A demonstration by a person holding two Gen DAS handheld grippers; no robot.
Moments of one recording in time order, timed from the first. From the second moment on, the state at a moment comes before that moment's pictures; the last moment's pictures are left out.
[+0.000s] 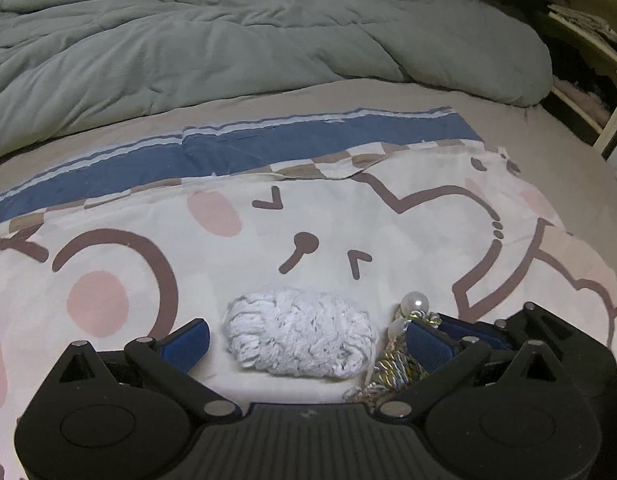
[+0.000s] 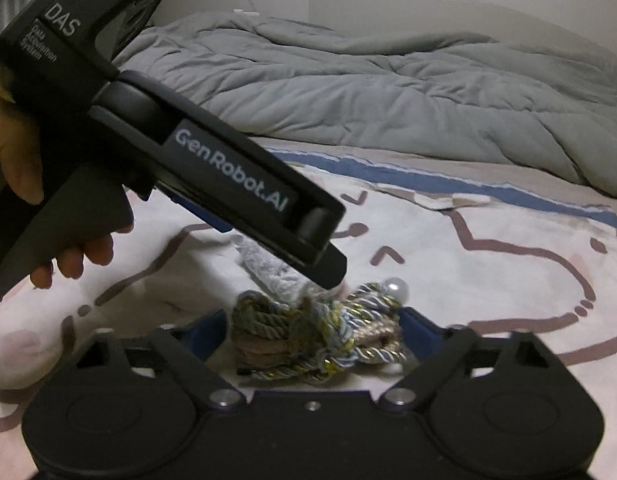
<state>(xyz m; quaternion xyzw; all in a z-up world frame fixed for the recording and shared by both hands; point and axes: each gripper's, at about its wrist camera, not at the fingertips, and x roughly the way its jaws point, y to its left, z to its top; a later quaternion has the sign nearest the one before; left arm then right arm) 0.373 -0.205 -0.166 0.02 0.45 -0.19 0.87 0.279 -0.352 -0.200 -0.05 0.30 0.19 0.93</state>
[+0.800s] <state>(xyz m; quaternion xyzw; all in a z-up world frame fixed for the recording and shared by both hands) 0.355 -0.195 -0.159 0.02 0.45 -0.17 0.88 0.252 -0.367 -0.188 -0.03 0.30 0.19 0.94</state>
